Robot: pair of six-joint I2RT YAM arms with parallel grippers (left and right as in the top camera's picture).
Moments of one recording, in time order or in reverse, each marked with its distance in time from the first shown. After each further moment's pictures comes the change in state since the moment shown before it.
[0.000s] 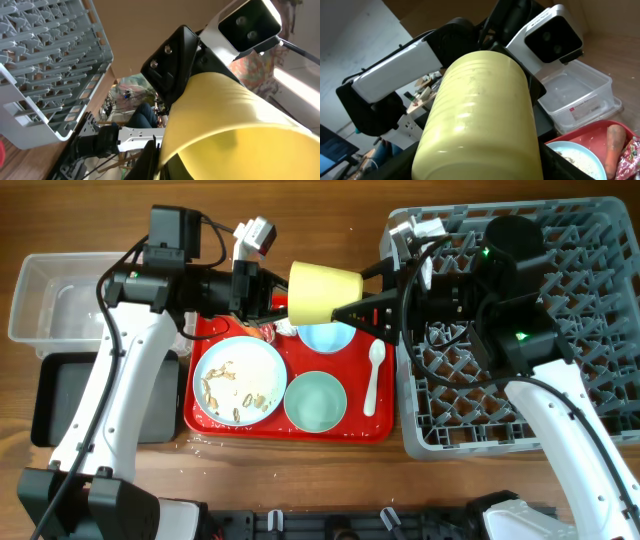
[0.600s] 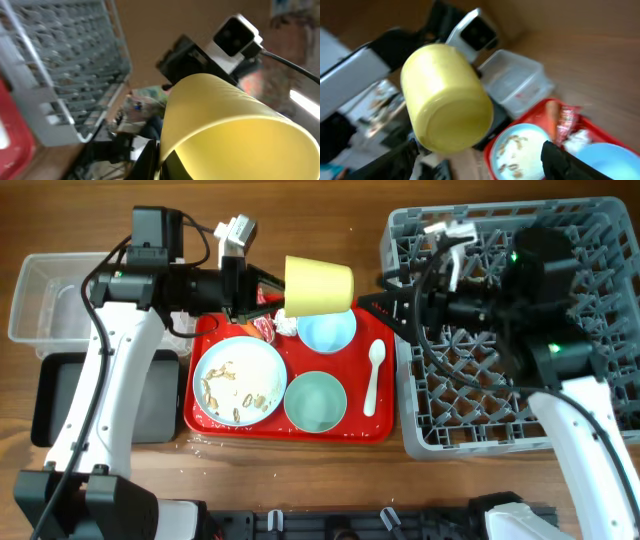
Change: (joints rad) left arm 0.067 0.000 0.000 -0.027 -0.086 -0.004; right arm -0.103 -0.078 0.003 -0.293 0.211 -0.134
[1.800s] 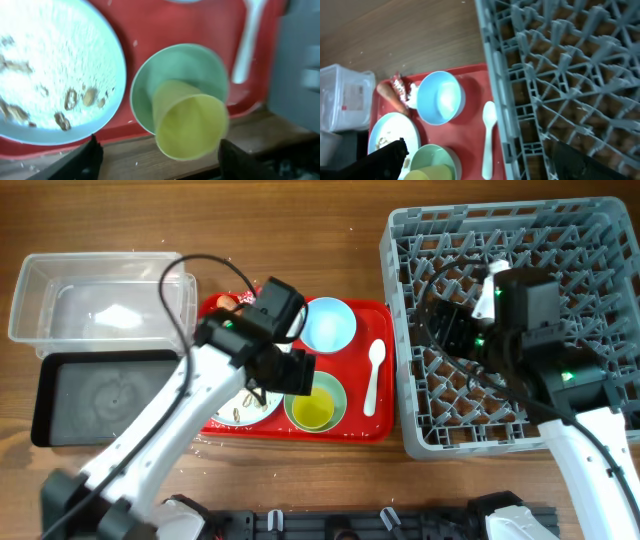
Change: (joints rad) left arm -0.462 -0.061 -0.203 -0.206 -1.307 -0.095; right arm 0.026 -0.097 -0.003 -0.550 0.930 0.217
